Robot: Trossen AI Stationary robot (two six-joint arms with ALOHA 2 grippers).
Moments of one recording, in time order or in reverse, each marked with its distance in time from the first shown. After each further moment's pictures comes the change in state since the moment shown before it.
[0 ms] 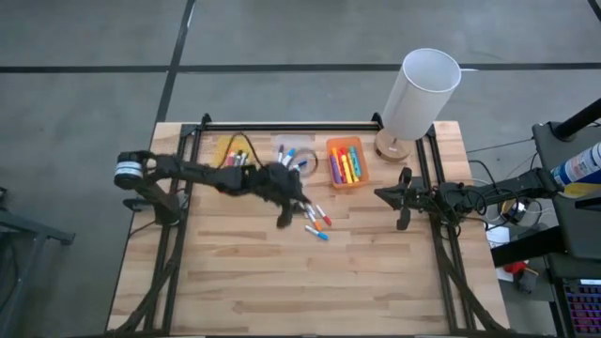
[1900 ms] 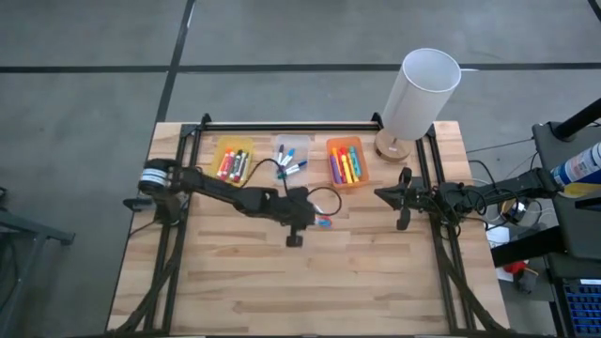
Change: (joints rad) left arm -0.196 0.231 0.163 -0.158 -0.294 0.087; right arm 0.000 0.000 0.000 0.000 0.000 0.000
